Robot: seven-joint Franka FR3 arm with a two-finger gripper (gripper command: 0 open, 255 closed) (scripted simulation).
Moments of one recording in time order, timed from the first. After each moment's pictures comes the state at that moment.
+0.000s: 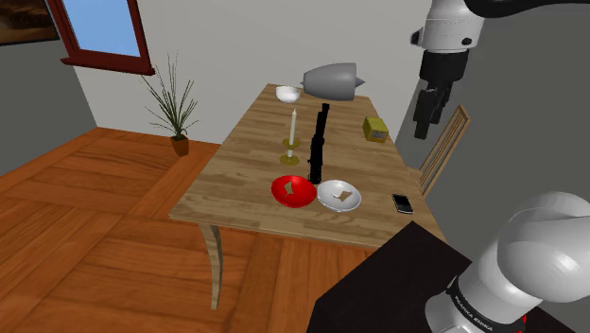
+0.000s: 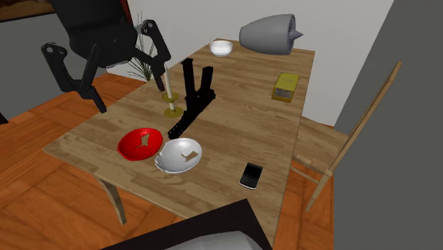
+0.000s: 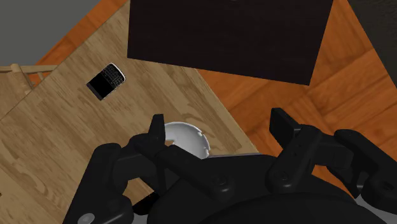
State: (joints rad) arm -0.01 -0.81 0.05 -2.39 -0.09 1.44 -0.16
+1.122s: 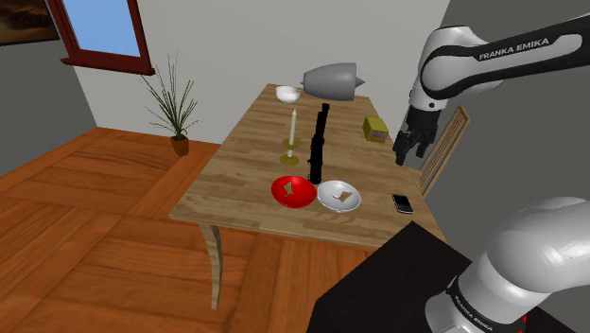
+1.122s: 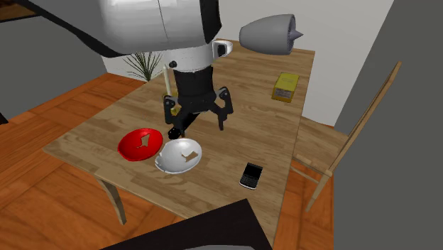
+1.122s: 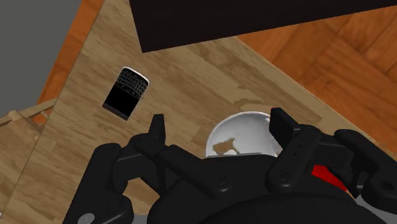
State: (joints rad) arm -0.18 -0.60 -0.16 -2.63 -0.17 1.95 -0.10
